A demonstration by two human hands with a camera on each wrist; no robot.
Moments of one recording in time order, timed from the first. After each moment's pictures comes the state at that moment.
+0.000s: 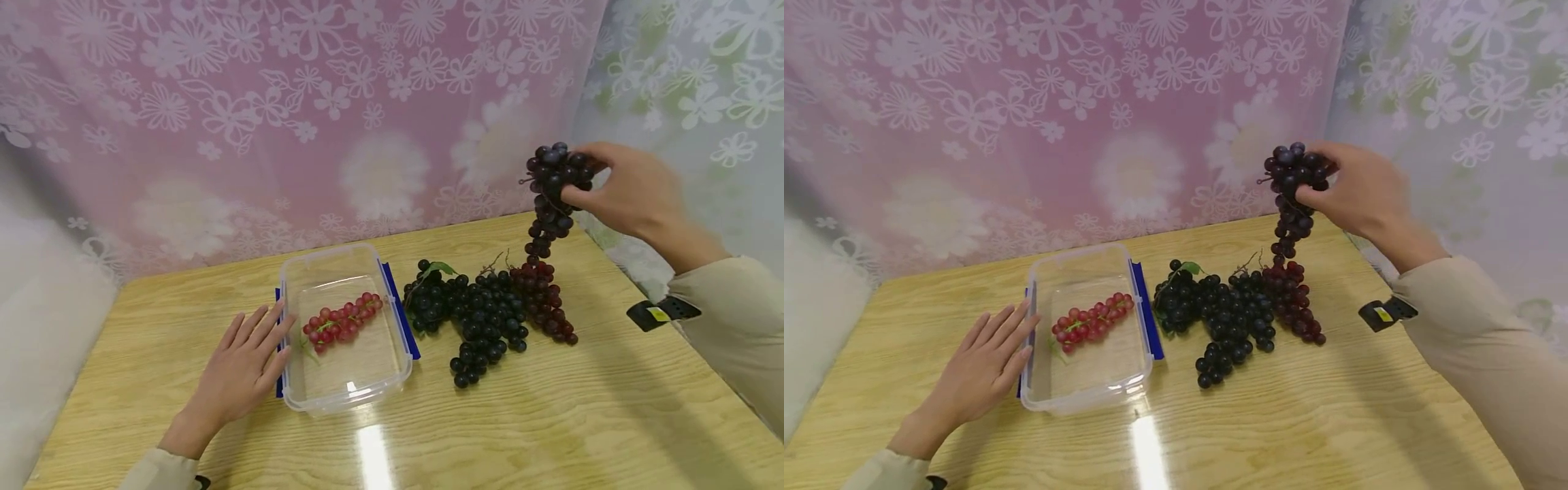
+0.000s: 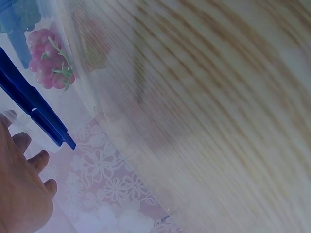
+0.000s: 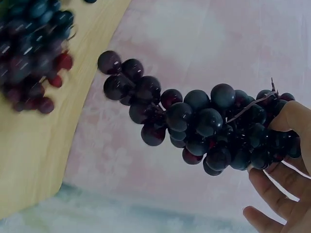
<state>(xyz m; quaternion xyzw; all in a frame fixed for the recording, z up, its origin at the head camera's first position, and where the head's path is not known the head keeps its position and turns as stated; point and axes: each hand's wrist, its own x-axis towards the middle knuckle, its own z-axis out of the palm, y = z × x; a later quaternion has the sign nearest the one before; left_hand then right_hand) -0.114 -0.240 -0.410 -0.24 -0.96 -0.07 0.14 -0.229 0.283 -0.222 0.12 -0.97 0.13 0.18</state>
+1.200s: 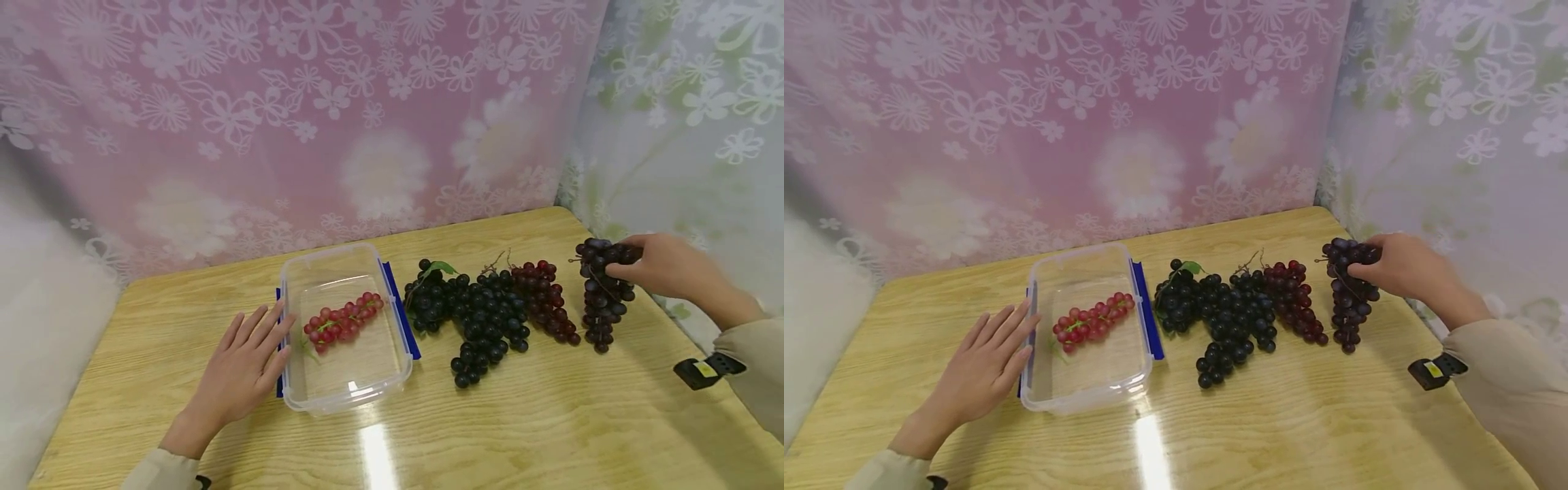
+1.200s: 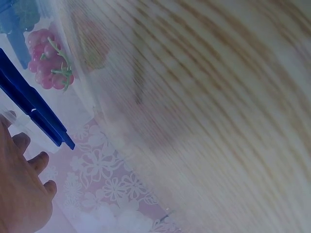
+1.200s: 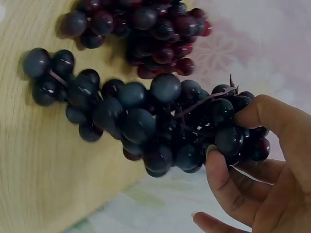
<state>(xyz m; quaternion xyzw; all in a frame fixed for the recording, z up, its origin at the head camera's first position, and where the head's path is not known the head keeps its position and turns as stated) -0.114 -0.238 -0.410 -0.24 -0.96 -0.07 0.14 -0.210 0.372 -0.311 0.08 -0.99 0.10 -0.07</state>
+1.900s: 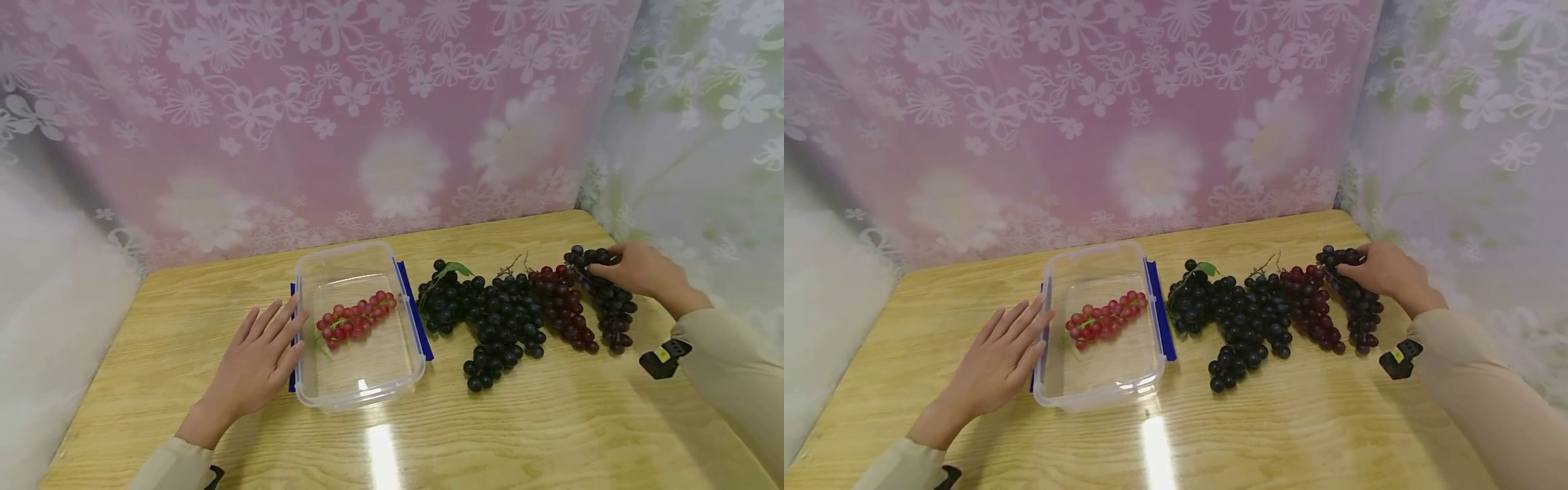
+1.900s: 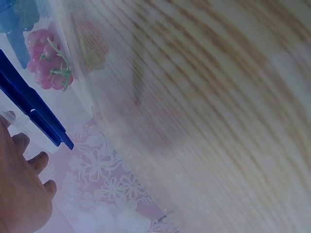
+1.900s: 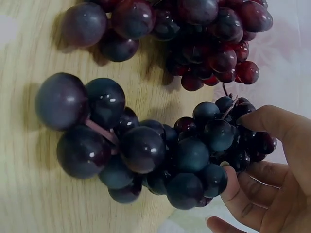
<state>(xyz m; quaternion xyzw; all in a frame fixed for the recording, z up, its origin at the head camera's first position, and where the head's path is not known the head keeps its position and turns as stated) -0.115 -0.239 -0.412 -0.23 -0.96 -0.07 0.15 -0.258 0.361 -0.356 0.06 -0.98 0.16 -0.11</state>
